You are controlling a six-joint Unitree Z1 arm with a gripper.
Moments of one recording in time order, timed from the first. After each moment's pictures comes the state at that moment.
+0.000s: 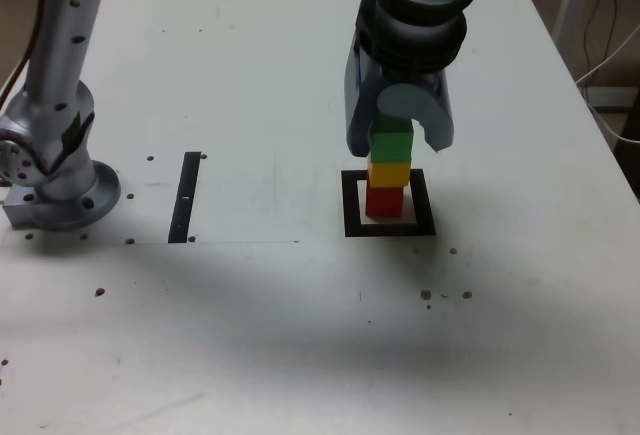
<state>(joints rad) -0.20 2.07 -1.79 1.48 0.20 -0.21</state>
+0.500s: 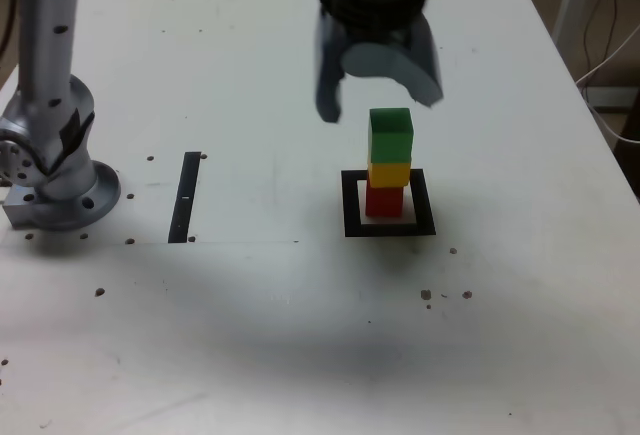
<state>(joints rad) -0.20 1.93 -1.73 1.53 0.23 -0.21</state>
